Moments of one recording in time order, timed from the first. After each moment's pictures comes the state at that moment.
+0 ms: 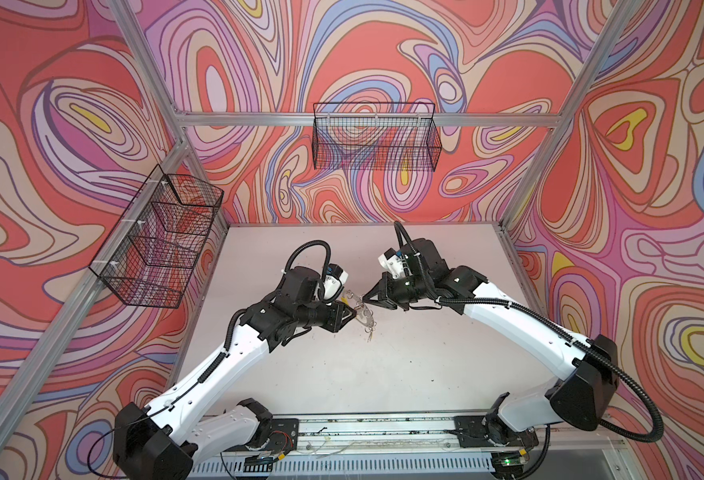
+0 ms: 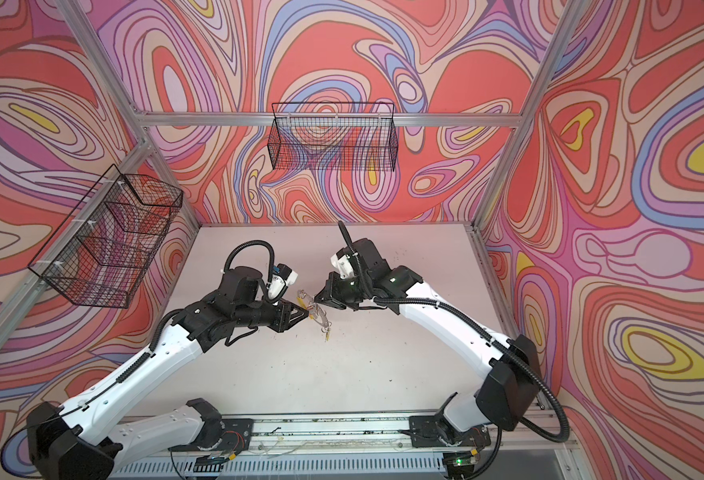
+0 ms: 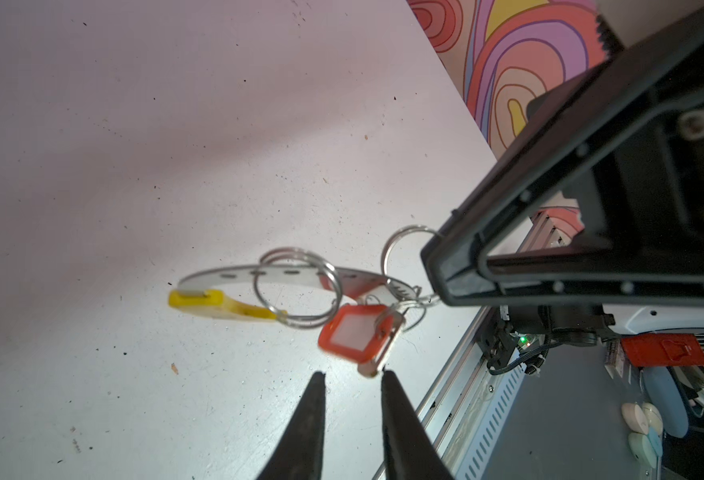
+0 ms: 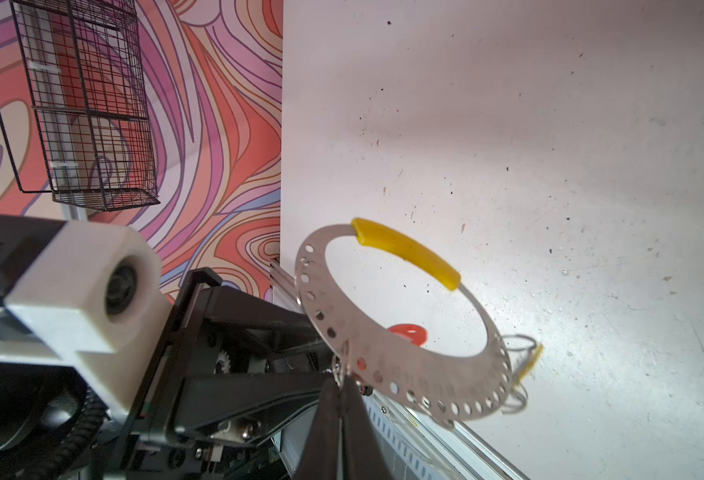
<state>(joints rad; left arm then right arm) -0.57 1.11 0.97 -0.59 0.42 -0.33 0.69 1.47 1.34 -0.59 -0.54 0.93</state>
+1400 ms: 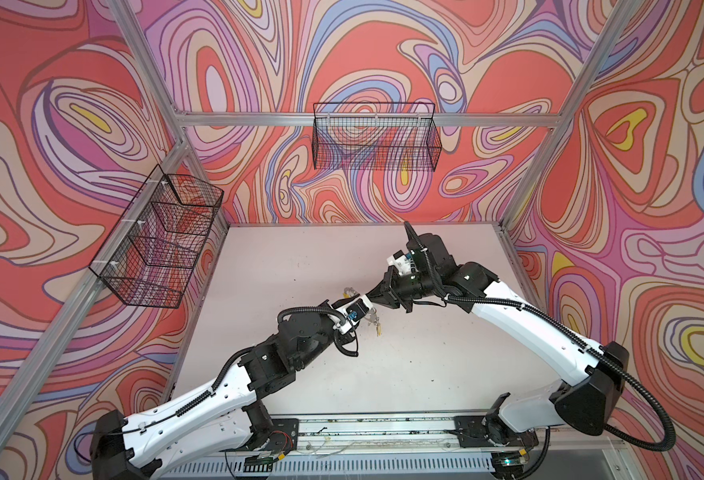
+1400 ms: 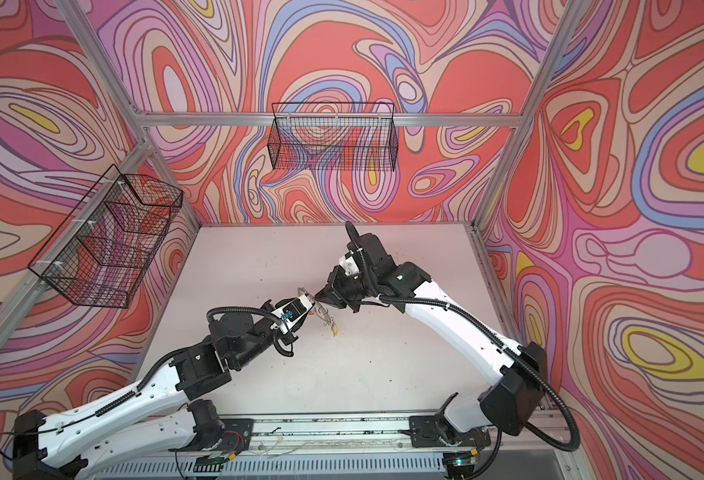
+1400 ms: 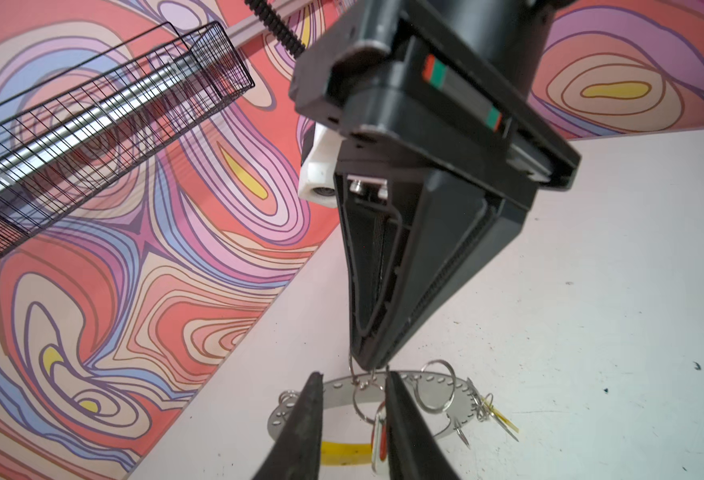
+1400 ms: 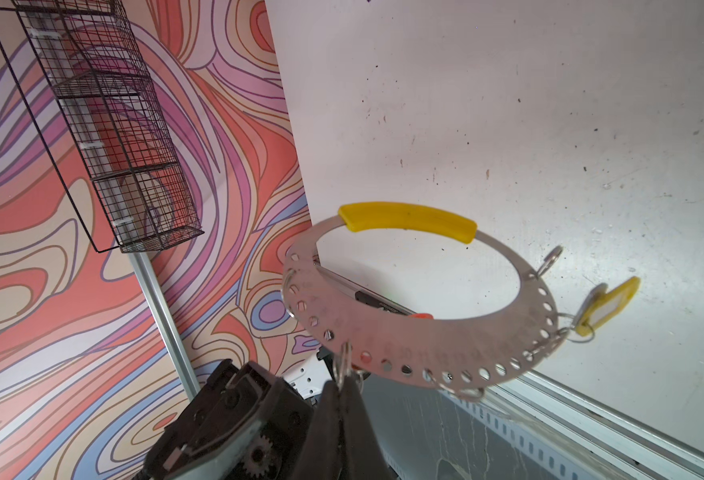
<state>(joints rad) -0.96 0.88 0.68 0.05 -0.22 0.44 0.69 1.44 1.41 -0.67 -0.56 1.21</state>
